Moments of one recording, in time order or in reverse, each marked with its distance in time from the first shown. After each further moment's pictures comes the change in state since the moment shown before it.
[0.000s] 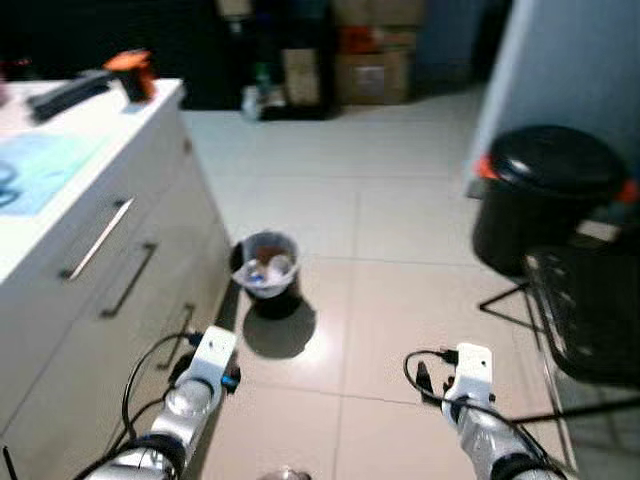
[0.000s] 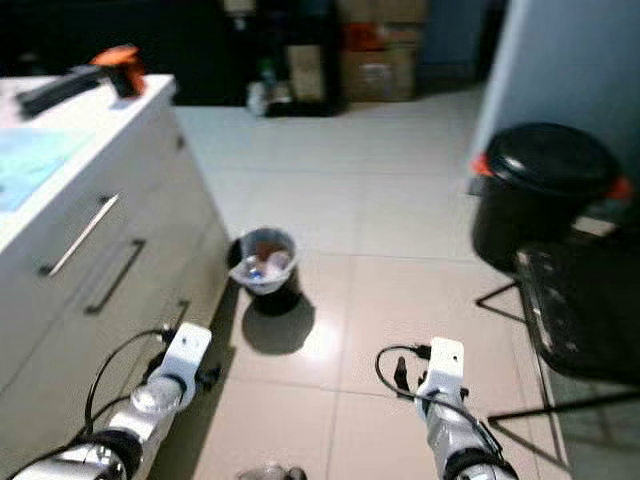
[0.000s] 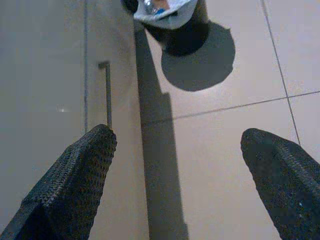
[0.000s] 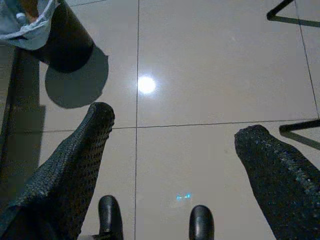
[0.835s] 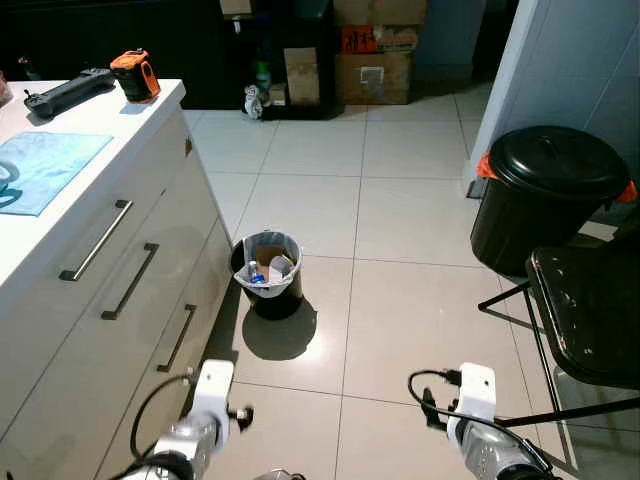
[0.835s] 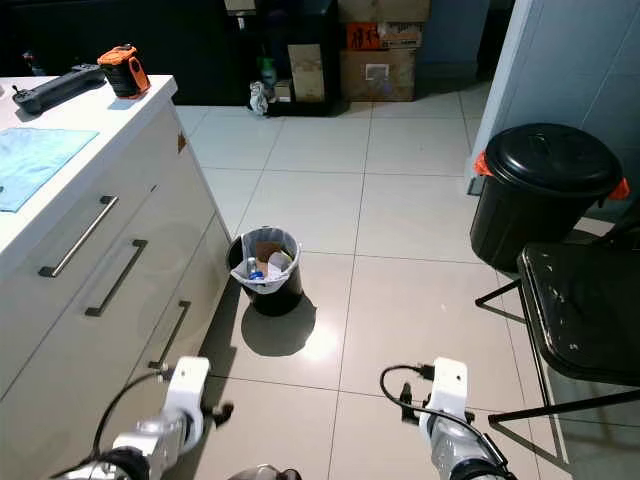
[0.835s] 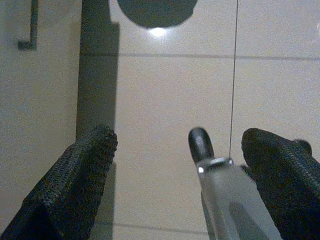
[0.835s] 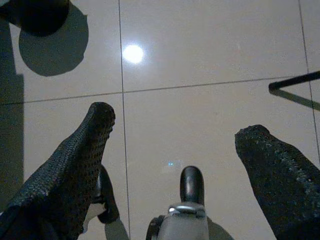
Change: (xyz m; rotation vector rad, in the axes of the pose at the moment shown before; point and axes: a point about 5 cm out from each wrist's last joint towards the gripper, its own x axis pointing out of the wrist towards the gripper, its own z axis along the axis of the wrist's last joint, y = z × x) left arm -0.011 -0.030 -0.044 -0.297 0.263 -0.151; right arm -0.006 -0.010 -0.028 0.001 0.151 -0.054
